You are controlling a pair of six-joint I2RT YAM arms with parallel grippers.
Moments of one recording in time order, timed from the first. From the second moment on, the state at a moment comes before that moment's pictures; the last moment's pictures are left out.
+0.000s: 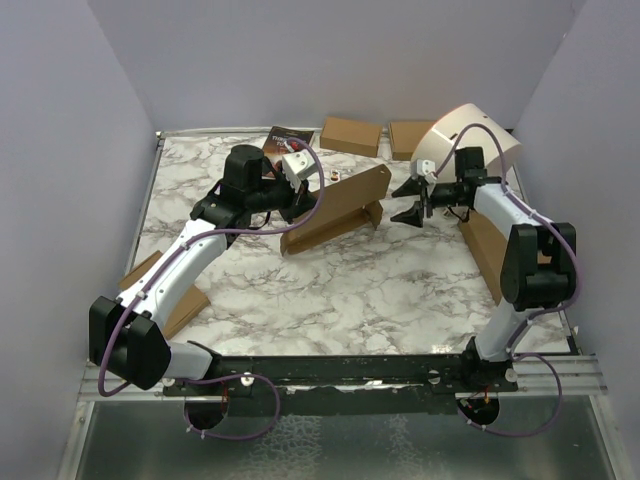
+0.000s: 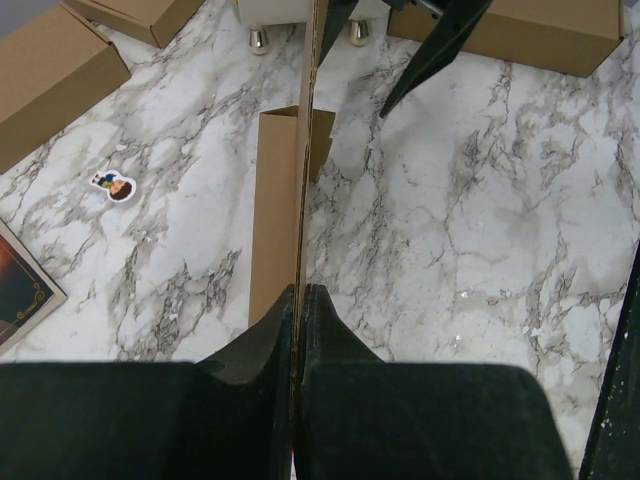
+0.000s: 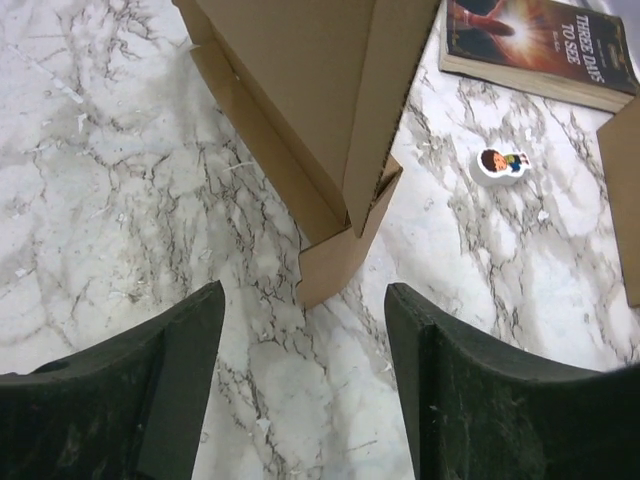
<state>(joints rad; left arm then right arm) -0.44 1.34 1.18 -0.27 0.63 0.21 0.04 1.79 1.26 -0.50 -1.22 -1.17</state>
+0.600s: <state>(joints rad) -0.44 1.34 1.18 -0.27 0.64 0.21 0.10 1.73 1.05 0.08 -1.03 -0.66</state>
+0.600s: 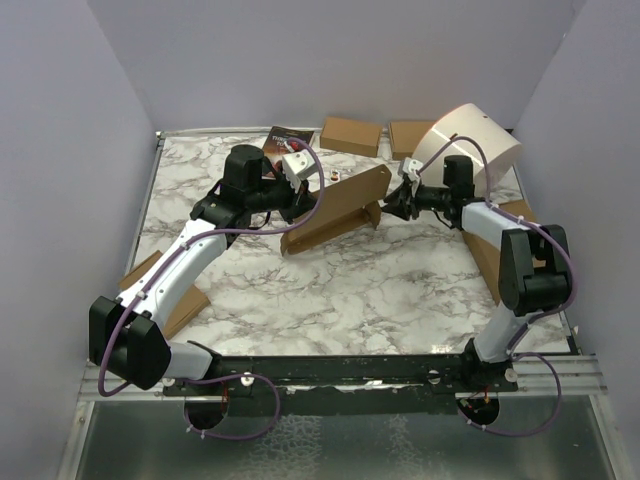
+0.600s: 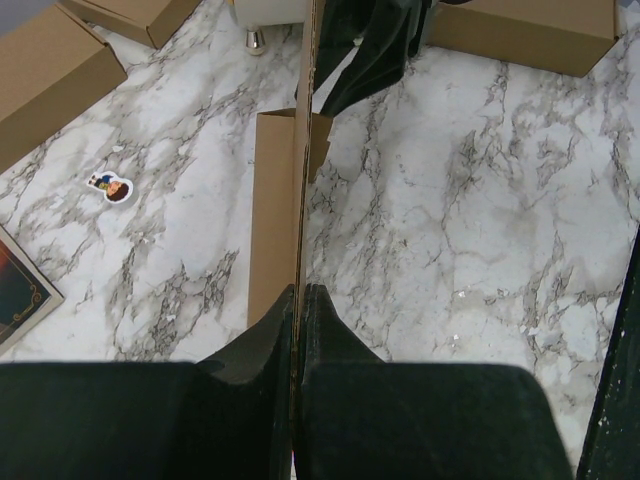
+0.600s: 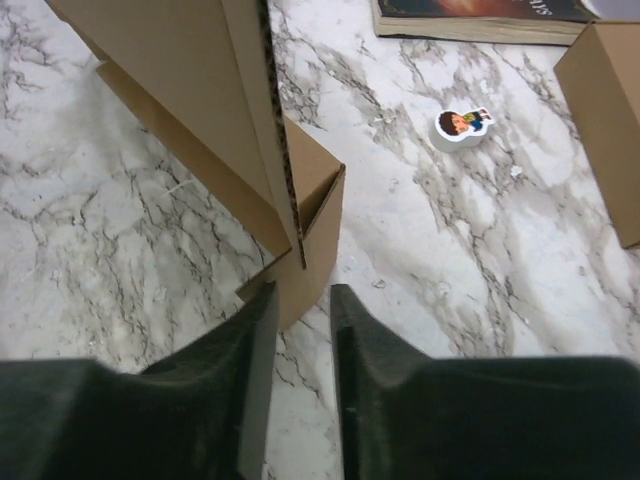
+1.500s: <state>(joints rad) -0.44 1.35 1.18 -0.27 0.65 0.20 0.17 1.81 0.97 0.40 -1.01 -0.37</state>
